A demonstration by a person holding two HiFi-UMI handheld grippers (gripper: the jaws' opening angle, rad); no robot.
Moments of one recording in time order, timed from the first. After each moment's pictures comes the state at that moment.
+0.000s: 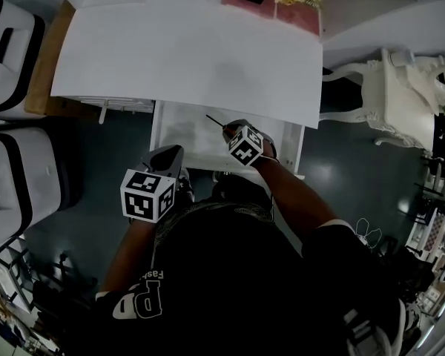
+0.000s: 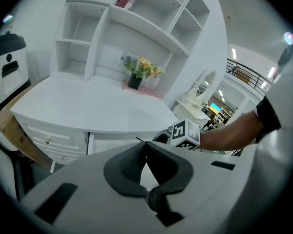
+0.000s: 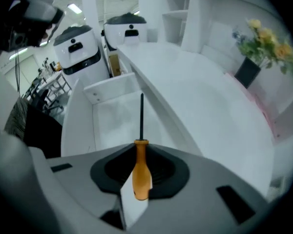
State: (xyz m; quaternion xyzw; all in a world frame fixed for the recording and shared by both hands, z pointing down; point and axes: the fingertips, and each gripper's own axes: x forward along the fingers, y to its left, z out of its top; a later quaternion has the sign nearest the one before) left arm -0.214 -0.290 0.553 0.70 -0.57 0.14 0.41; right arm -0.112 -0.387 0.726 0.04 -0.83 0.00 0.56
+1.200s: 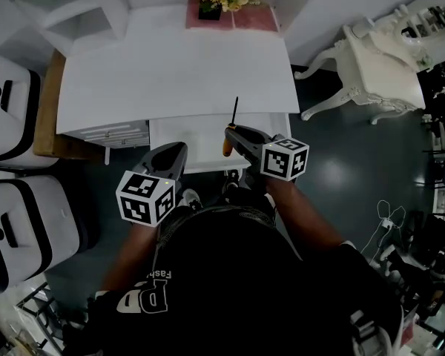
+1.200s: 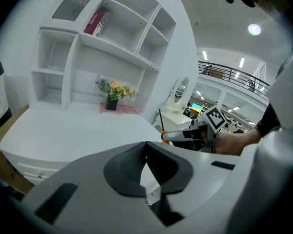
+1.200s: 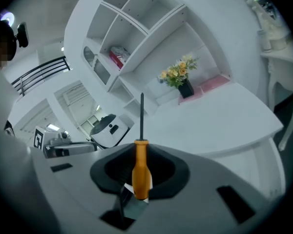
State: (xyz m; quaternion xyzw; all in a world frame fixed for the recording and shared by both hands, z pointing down) left arm -0.176 -0.289 0.455 0.79 -0.53 0.11 0.29; right arm -0.081 -0.360 0.491 0.22 -0.90 0.37 0.12
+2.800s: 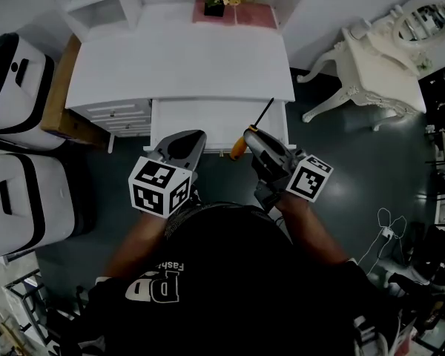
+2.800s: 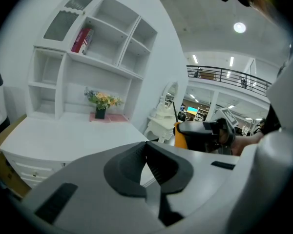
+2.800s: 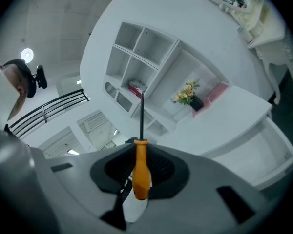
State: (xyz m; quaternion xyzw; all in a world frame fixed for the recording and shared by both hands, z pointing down) left arm -0.088 -0.222 0.404 0.81 -0.53 0.09 0.23; right arm 0.005 -0.256 0.383 0.18 -0.90 0.39 -0.05
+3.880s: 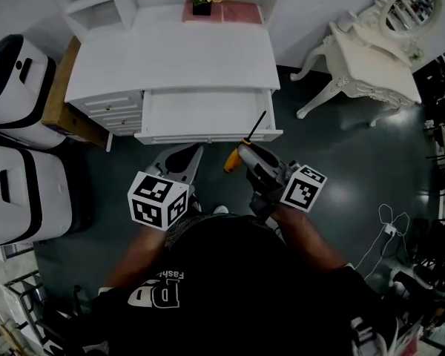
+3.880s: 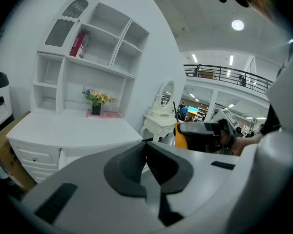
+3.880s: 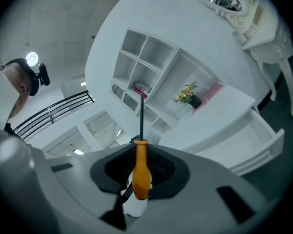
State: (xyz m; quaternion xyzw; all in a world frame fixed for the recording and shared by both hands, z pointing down) left arm -0.017 -0.141 0.402 0.81 -0.53 0.09 0.23; right arm 0.072 -0.172 0.381 0.17 -0.90 0.40 -0.06
